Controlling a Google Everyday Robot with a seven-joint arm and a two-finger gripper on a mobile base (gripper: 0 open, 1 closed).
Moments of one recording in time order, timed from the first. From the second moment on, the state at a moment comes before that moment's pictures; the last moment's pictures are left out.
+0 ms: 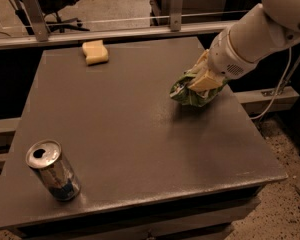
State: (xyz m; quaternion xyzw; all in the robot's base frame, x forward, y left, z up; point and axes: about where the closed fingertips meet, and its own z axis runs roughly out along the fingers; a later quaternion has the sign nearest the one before) arm 0.552 -0.131 0.909 -0.63 0.72 0.03 0.30
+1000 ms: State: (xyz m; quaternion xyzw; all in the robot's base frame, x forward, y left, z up) arm 0.463 -0.008 0.900 -0.78 0.51 0.05 0.36
